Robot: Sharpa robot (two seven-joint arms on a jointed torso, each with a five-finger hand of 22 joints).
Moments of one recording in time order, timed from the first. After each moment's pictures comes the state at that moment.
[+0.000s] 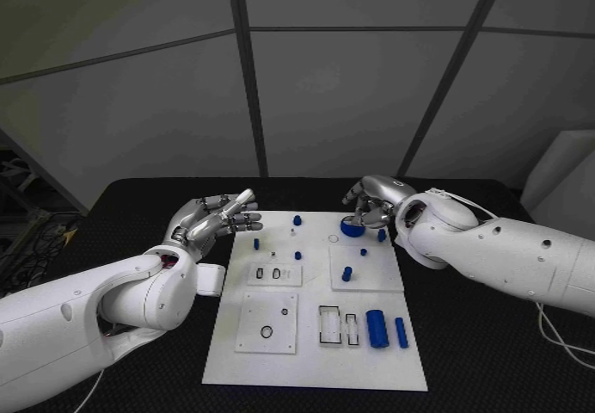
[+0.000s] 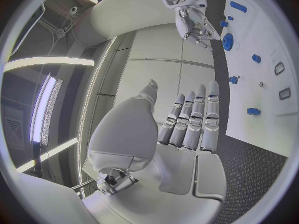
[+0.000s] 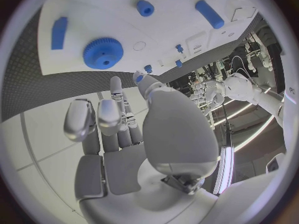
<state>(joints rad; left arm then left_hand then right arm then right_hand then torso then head) 1.10 -0.94 0.06 1.72 0.00 -0.51 0.42 1.30 -0.05 0.10 0.14 0.05 0.85 0.22 0.12 0.07 0.92 0.19 0.12 0.07 1.00 0.14 0.17 0.13 0.19 0.87 0.24 0.37 0.18 1.24 -0.75 0.01 1.37 -1.47 -0.36 -0.21 1.34 -0.20 0.29 0.12 0.18 0.91 0.16 0.07 0.07 1.29 0.07 0.26 0.15 1.47 0.00 1.18 0.91 0.10 1.32 0.11 1.38 1.19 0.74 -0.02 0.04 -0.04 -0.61</state>
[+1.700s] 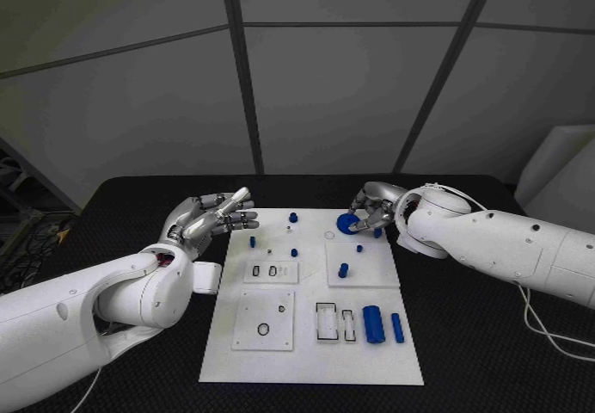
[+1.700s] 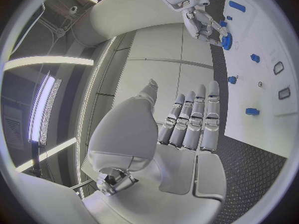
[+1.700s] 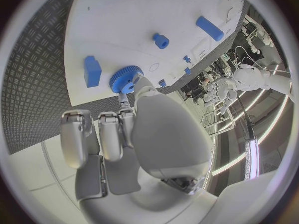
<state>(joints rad) 1.10 -0.93 0.06 1.70 0.00 -0.50 0.41 1.30 -0.05 0.10 0.14 0.05 0.85 0.22 0.12 0.07 0.92 0.19 0.12 0.07 1.00 0.14 0.17 0.13 0.19 0.87 0.25 0.37 0.18 1.24 -0.71 0.02 1.27 -1.35 -0.17 -0.27 1.50 -0.10 0.03 0.24 0.24 0.90 0.17 0.15 0.07 1.46 0.08 1.46 1.31 1.47 0.00 1.53 1.31 0.01 1.46 0.11 1.55 1.31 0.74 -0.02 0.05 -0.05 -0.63</state>
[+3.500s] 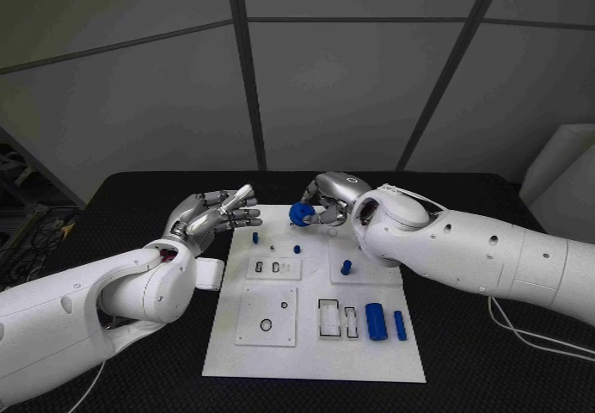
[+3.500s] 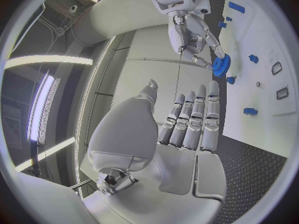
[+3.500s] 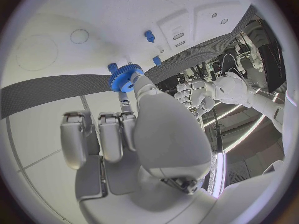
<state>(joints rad) 1.10 -0.93 0.06 1.70 0.00 -0.49 0.40 1.30 -0.05 0.10 0.14 0.05 0.85 0.22 0.12 0.07 0.92 0.19 0.12 0.07 0.99 0.15 0.16 0.13 0.19 0.87 0.25 0.37 0.18 1.24 -0.57 0.01 1.38 -1.56 -0.34 -0.27 1.50 -0.08 0.12 0.18 0.31 0.99 0.15 0.15 0.07 1.47 0.07 1.50 1.31 1.47 0.00 1.54 1.31 0.01 1.46 0.11 1.56 1.31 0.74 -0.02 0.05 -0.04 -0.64</state>
